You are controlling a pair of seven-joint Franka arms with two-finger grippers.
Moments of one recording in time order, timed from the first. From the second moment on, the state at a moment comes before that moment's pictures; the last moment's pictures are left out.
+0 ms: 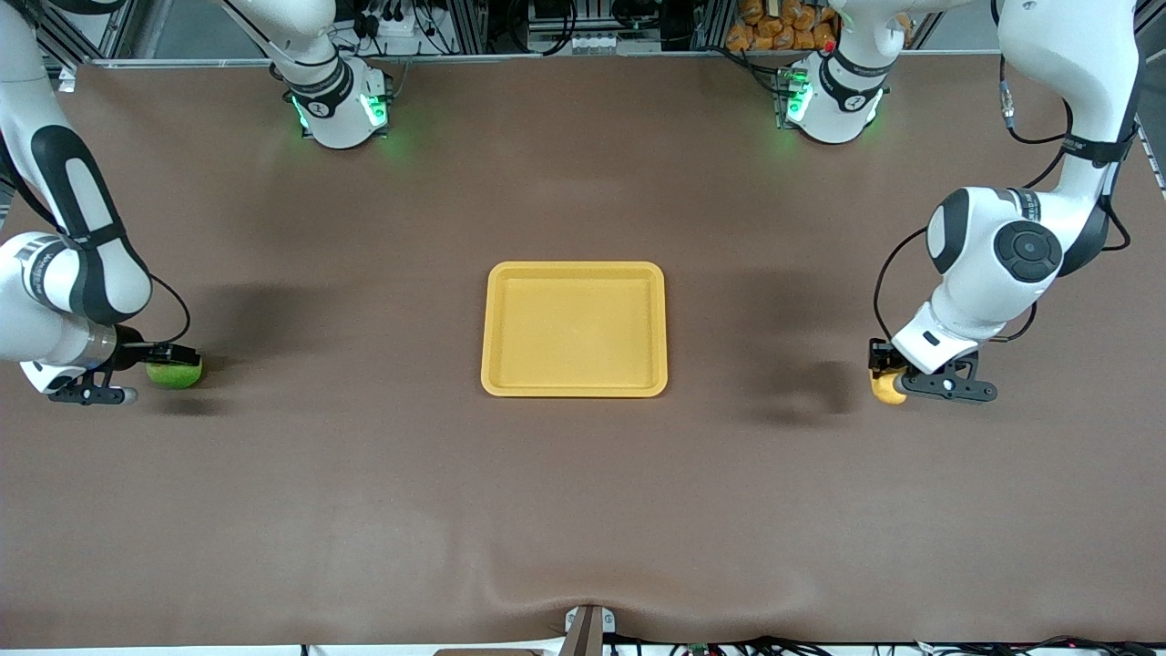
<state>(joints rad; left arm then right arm) 0.05 0.29 -0.13 -2.09 0.15 2.53 0.00 -0.51 0.56 0.13 -1.85 -0.12 2.23 -0.25</state>
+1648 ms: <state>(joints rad) -0.25 0.43 -0.23 -1.86 0.15 2.44 -0.29 -0.48 0.32 0.25 -1.57 -0.06 1.71 -0.31</state>
